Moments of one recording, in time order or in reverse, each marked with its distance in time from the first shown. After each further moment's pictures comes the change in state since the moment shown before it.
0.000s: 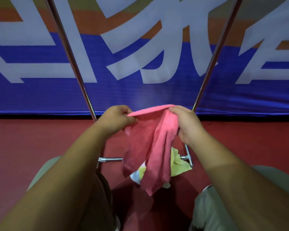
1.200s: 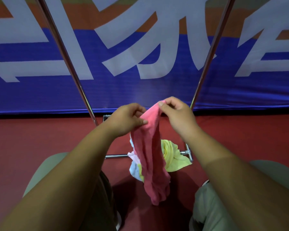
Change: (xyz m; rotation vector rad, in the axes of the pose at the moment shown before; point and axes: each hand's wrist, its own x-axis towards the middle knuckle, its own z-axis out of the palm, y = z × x) left_hand 0.008 0.003 0.035 -0.009 -0.109 0.166; right_hand -0.003 0.007 -0.001 -0.336 -0.041 -0.328
